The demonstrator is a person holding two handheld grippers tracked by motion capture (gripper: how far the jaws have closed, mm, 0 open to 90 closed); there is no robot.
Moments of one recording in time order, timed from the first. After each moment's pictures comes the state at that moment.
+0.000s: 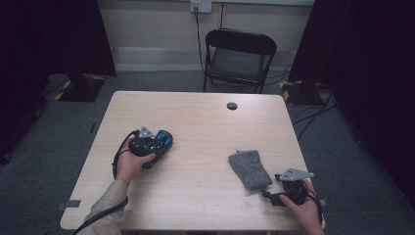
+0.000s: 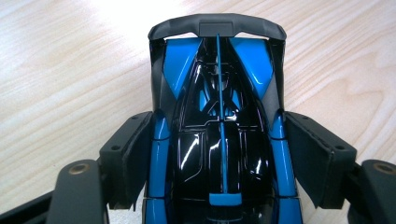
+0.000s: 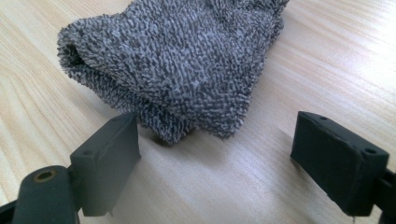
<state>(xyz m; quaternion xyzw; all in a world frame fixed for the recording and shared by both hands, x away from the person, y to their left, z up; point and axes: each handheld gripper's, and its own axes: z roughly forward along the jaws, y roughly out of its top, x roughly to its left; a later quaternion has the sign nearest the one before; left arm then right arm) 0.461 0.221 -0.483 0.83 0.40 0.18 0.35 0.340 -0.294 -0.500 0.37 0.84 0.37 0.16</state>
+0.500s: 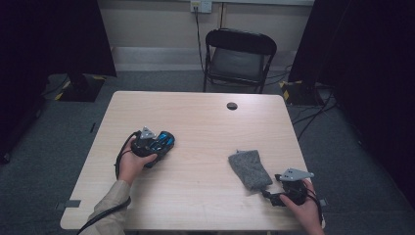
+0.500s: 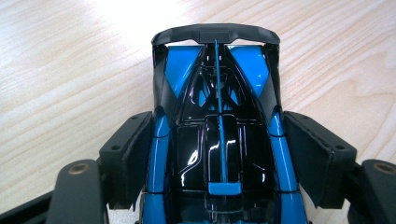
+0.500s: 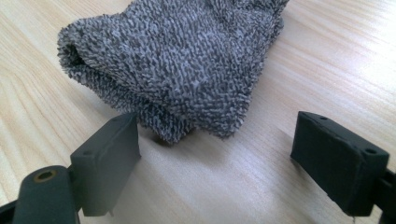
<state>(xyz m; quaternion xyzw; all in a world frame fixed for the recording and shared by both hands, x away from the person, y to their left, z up) 0.463 0.219 -0.491 0.82 0.40 0.18 0.35 0.340 -0.294 -0.500 0.37 0.84 0.37 0.16</state>
